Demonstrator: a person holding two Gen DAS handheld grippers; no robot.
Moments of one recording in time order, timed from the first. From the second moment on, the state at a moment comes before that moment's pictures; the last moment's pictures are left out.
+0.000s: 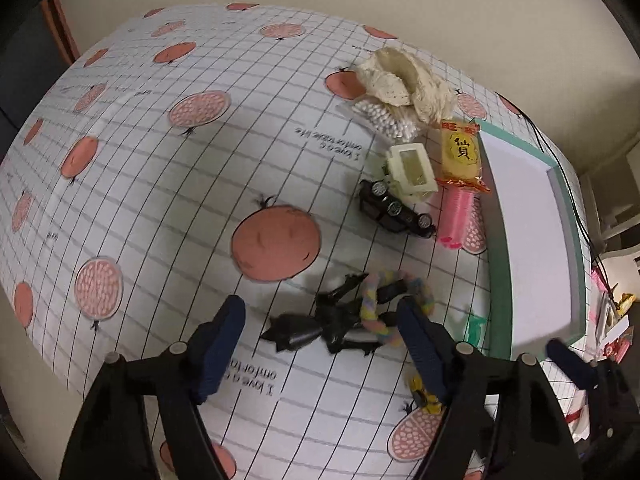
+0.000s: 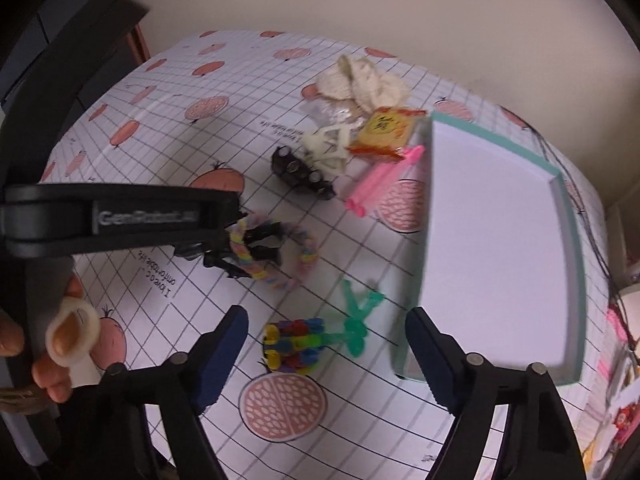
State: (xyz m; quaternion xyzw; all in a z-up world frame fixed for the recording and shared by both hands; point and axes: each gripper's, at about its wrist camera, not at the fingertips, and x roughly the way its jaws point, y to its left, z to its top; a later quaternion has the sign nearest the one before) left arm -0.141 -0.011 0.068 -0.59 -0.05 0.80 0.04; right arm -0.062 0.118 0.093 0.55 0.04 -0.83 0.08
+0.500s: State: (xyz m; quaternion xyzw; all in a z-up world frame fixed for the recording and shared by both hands) left arm -0.140 0.012 0.056 -0.58 -0.04 0.81 0.10; right arm -0.065 0.121 0.058 0.60 -0.02 -0.79 0.11
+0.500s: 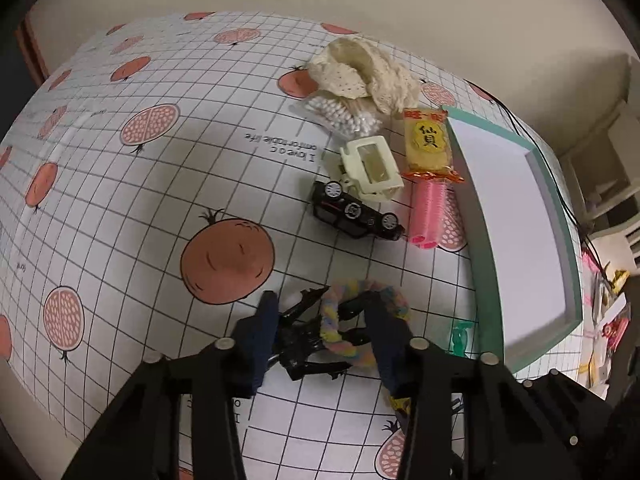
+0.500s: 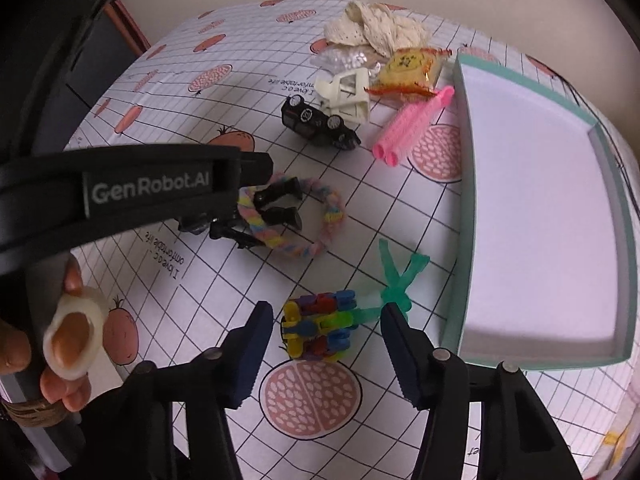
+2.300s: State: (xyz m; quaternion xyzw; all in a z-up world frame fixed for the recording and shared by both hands) left arm -0.139 0.004 0.050 -0.58 -0.07 0.80 0.10; right arm -0.048 0.138 0.069 0.59 -0.04 -0.80 0.11
